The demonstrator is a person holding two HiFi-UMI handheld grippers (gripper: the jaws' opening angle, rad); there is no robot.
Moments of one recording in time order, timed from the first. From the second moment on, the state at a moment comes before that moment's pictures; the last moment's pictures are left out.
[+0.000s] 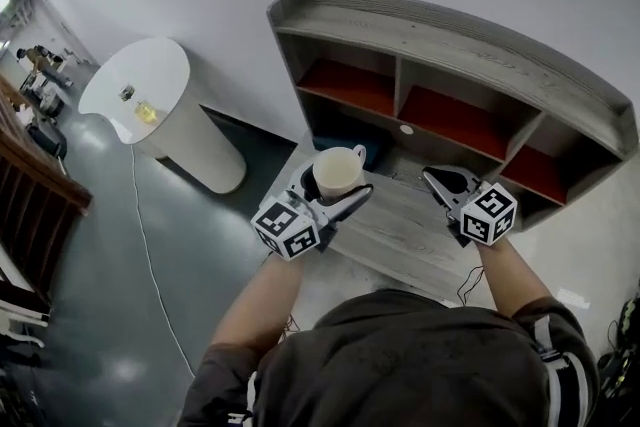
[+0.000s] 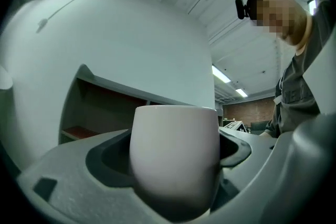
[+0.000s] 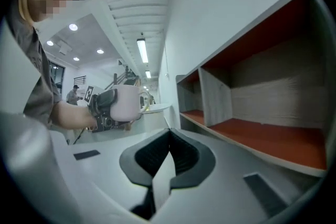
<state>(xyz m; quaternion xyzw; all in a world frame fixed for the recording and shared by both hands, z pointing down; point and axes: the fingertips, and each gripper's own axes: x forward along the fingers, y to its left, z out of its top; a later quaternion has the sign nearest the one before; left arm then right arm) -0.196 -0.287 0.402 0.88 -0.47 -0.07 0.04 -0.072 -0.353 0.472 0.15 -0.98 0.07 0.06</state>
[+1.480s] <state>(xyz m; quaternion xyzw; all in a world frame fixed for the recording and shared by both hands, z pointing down) 0.017 -0.552 0.449 0.91 -0.41 0.01 0.01 0.162 -0.417 0.511 0.35 -0.93 0.12 0.05</state>
